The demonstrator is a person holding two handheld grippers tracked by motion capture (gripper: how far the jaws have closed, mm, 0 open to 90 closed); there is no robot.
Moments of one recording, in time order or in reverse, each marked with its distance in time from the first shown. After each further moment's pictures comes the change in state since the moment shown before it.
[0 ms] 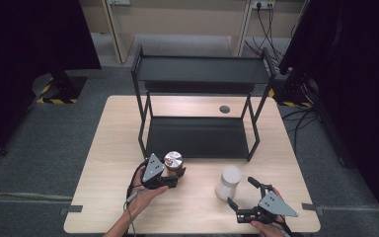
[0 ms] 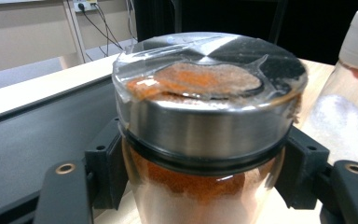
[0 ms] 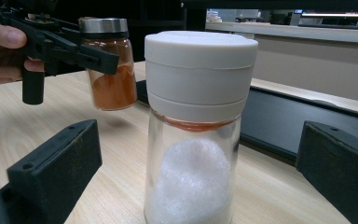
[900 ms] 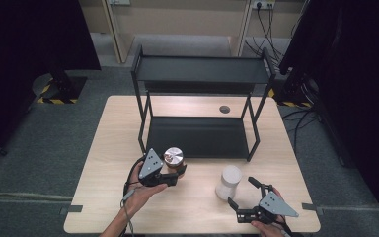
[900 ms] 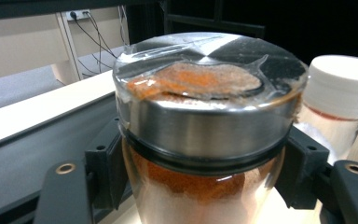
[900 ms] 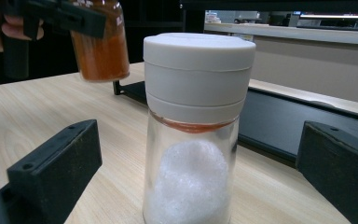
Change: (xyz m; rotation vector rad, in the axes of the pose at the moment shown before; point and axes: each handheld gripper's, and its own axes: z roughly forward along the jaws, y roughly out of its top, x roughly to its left) left arm 0.000 0.037 -0.016 -0.016 -0.033 -0.001; right arm 0.001 0.000 0.000 -0.003 -0.004 -0.001
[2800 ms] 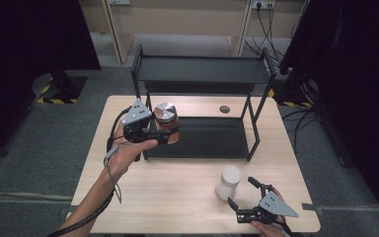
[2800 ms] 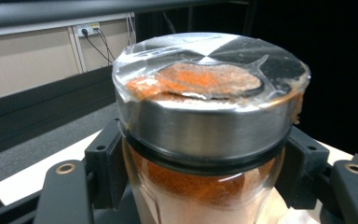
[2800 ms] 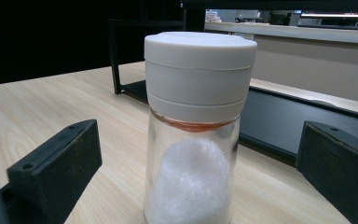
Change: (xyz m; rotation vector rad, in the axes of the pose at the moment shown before) left arm 0.045 0.143 -0.021 0.011 0.011 -0.031; right arm 0.000 0.000 0.000 0.004 0.002 0.002
